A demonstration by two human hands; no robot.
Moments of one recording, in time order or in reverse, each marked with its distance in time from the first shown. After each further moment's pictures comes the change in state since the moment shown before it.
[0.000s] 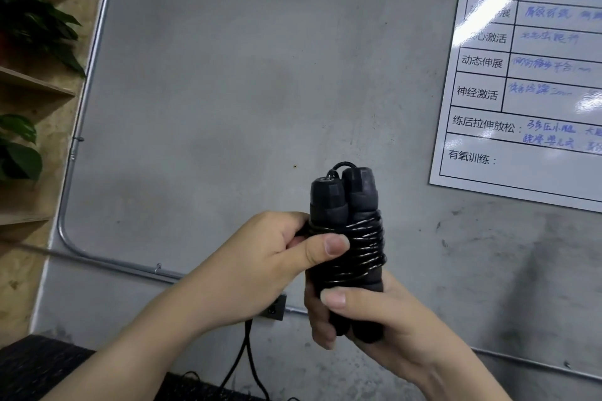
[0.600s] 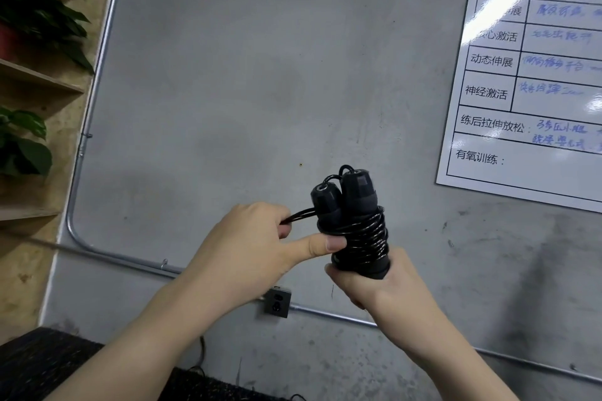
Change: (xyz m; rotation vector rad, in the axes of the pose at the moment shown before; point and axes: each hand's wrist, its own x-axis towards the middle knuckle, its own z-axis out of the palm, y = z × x) left_hand -0.001 0.000 -0.012 0.564 0.282 -0.248; right_hand 0.007 -0.001 0.002 -0.468 0.448 -0.028
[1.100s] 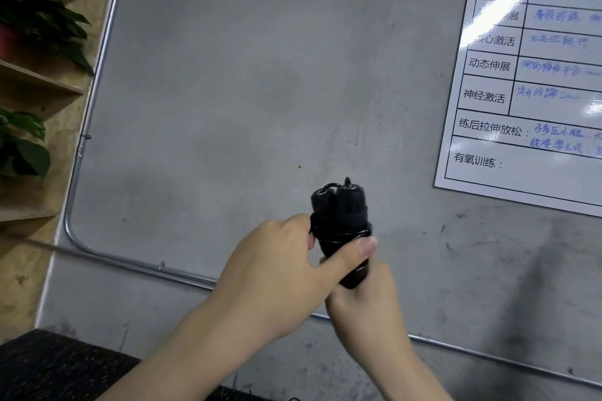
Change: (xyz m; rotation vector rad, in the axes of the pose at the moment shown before) left_hand -0.018 0.033 0.019 0.052 0.081 -0.006; right_hand 0.006 0.027 0.032 -0.211 0.284 0.003
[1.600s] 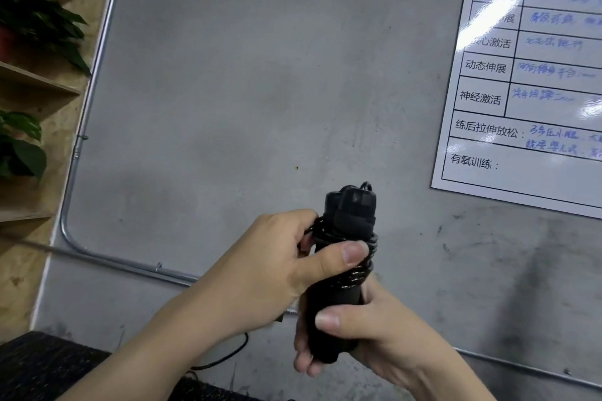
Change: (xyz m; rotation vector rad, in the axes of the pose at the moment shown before) left_hand 0.013 -0.022 -0.003 -0.456 -0.188 0.177; right_hand -0.003 -0.017 -0.036 0.712 -0.822 0.130
